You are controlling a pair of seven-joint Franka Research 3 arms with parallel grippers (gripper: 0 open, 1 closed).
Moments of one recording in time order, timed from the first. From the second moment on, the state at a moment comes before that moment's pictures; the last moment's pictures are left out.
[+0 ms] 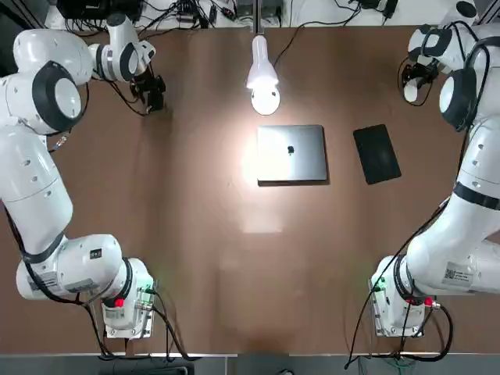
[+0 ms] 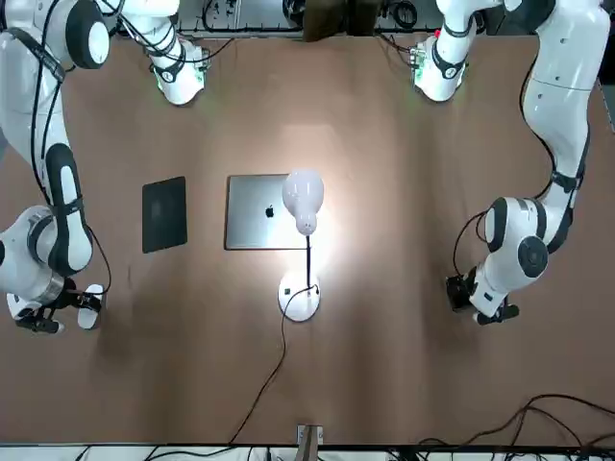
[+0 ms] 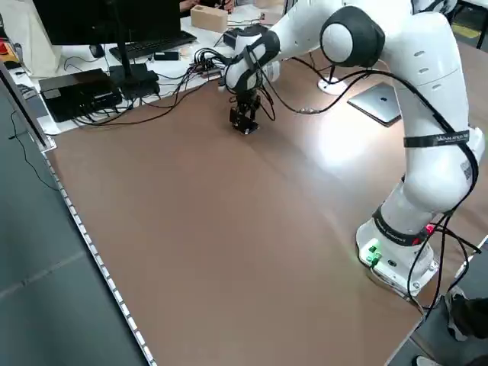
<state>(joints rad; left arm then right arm) 0.18 0.69 -0.21 -1.77 0.18 2.41 -0.30 -0.10 0.79 -0.25 -1.58 0.24 2.44 -0.29</state>
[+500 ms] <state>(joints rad) 0.18 0.70 -0.21 -1.77 0.18 2.43 -0.30 -0.10 0.79 -0.25 -1.58 0.24 2.44 -0.29</state>
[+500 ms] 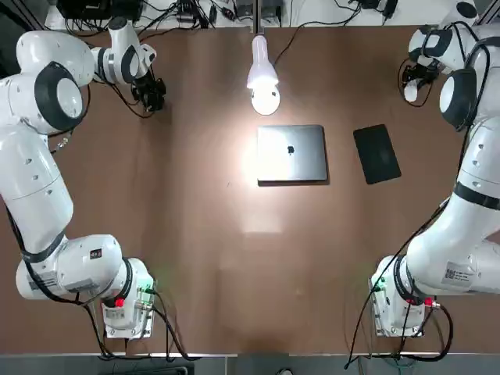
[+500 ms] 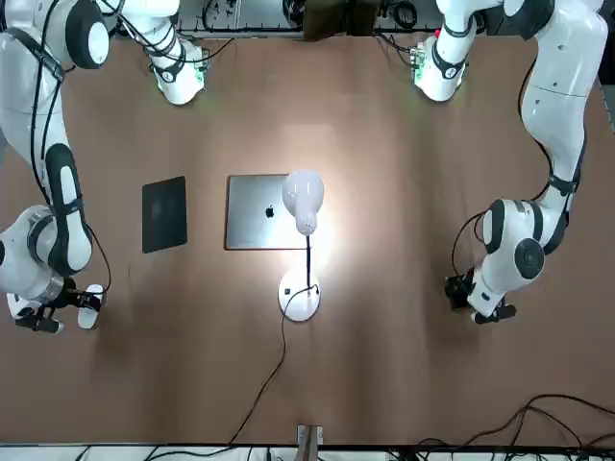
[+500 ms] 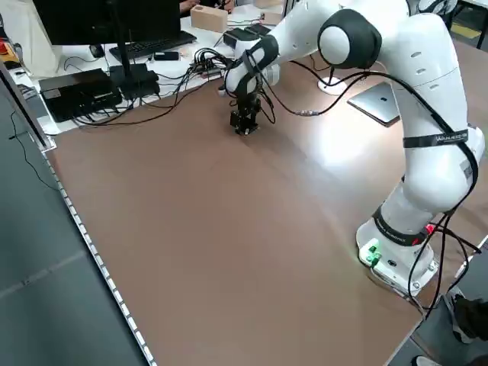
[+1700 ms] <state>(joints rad) -0.08 0.48 -0.38 -1.98 0.18 2.42 -0.73 0.00 0.64 -0.24 -1.58 0.24 2.13 -0.28</state>
